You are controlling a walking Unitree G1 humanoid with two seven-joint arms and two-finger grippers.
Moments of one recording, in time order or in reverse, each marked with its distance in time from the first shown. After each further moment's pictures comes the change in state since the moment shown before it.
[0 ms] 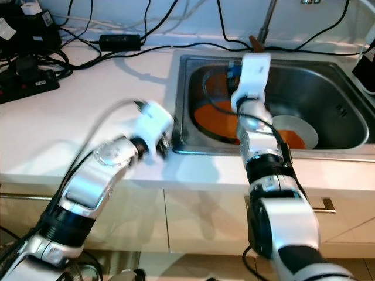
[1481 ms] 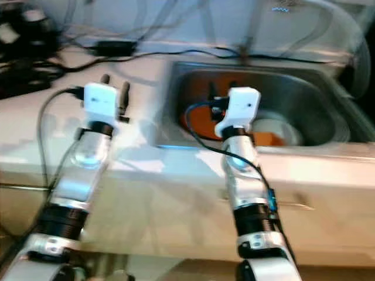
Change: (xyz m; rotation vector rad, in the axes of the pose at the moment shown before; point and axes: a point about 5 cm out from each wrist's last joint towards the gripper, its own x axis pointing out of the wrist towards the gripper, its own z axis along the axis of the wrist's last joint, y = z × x) left arm -0.013 0.044 -0.013 0.011 -0.222 0.539; right arm -0.061 0.024 -0.031 0.085 -0.048 0.058
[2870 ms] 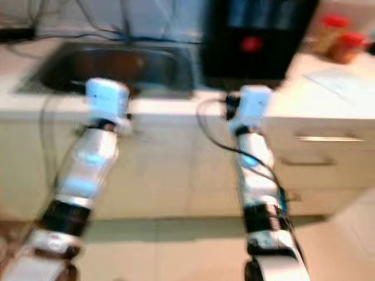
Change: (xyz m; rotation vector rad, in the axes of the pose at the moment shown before) left arm 0.004 -0.007 0.006 0.010 -0.029 -0.015; right arm -0.002 -0.025 -0.001 -0.023 0.016 -0.061
